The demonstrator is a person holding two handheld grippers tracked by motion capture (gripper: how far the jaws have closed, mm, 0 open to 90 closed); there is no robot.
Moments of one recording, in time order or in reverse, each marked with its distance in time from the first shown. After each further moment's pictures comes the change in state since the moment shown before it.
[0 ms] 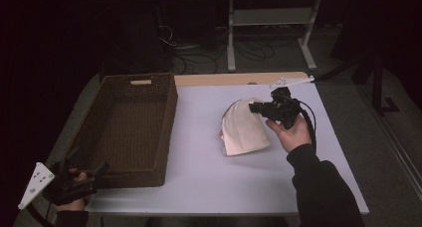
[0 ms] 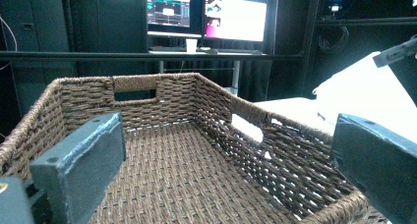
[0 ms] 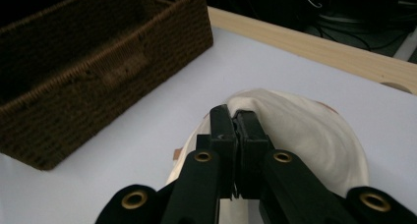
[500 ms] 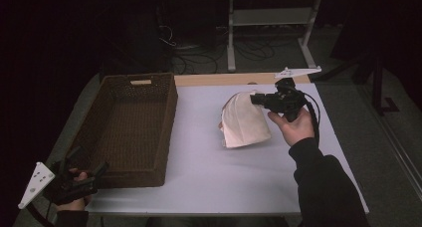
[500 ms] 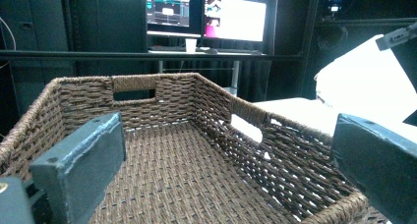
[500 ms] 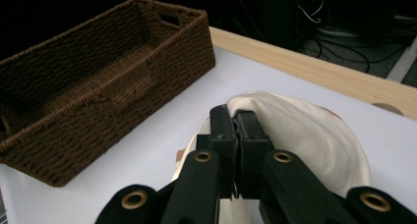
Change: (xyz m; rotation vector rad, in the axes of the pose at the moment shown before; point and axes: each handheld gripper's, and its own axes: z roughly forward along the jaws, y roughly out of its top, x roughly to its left) left arm 0.000 0.000 0.001 0.000 -0.002 -0.004; right arm 0.002 0.021 -0.015 -0.045 0.010 0.006
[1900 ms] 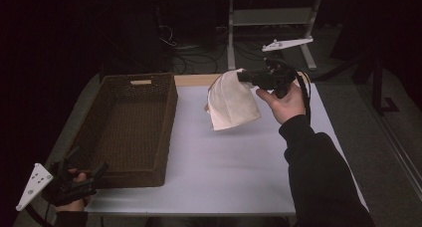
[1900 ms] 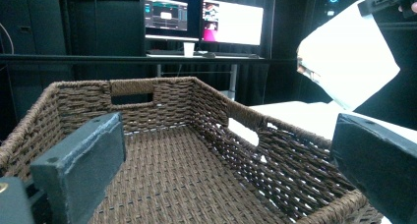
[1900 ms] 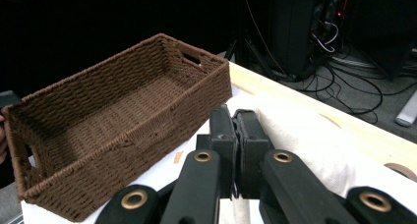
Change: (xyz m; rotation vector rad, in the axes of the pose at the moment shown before) left arm -0.001 0.001 -0.003 -0.013 -0.009 0.000; right arm 0.019 0.064 0.003 -0.047 0.053 -0.060
